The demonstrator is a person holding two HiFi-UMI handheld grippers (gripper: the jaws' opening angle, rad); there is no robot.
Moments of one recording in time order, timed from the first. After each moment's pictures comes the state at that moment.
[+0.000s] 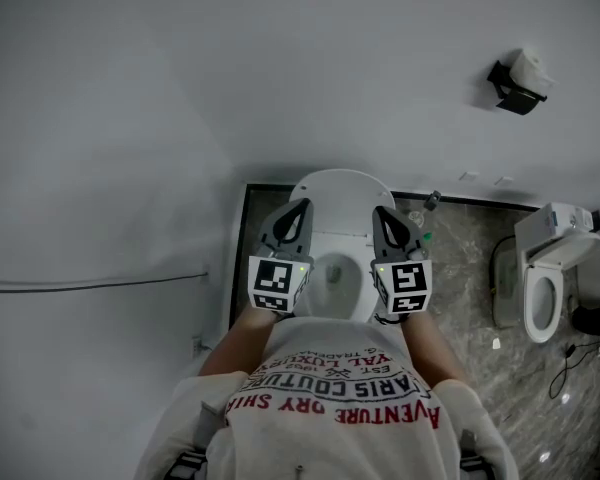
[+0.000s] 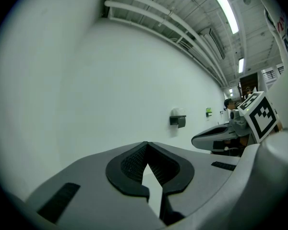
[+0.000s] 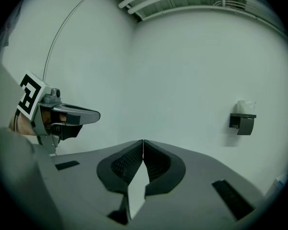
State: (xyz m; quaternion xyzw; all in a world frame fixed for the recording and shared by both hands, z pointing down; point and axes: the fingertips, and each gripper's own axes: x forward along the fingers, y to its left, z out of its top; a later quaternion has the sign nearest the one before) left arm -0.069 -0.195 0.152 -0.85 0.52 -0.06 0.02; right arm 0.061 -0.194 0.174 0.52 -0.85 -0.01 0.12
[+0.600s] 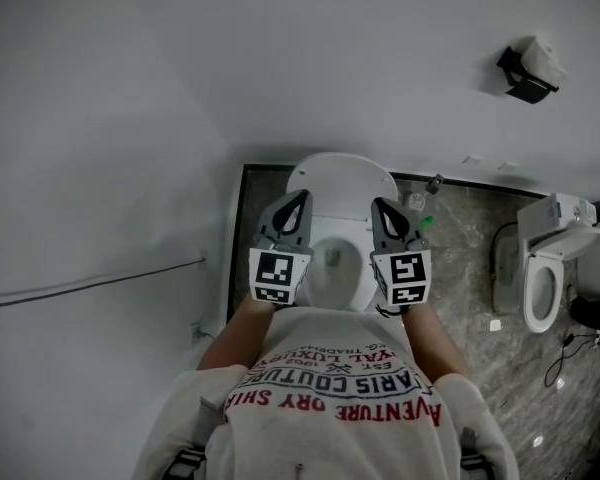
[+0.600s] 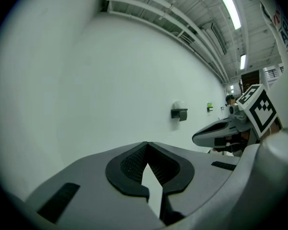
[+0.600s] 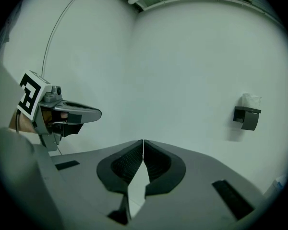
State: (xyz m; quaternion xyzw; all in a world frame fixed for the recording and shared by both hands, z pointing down) left arm -0.071 -0.214 0.184 -0.85 0.52 -0.09 0.00; right arm 0.056 -0.211 0.203 0.51 -0.85 0.02 0.16
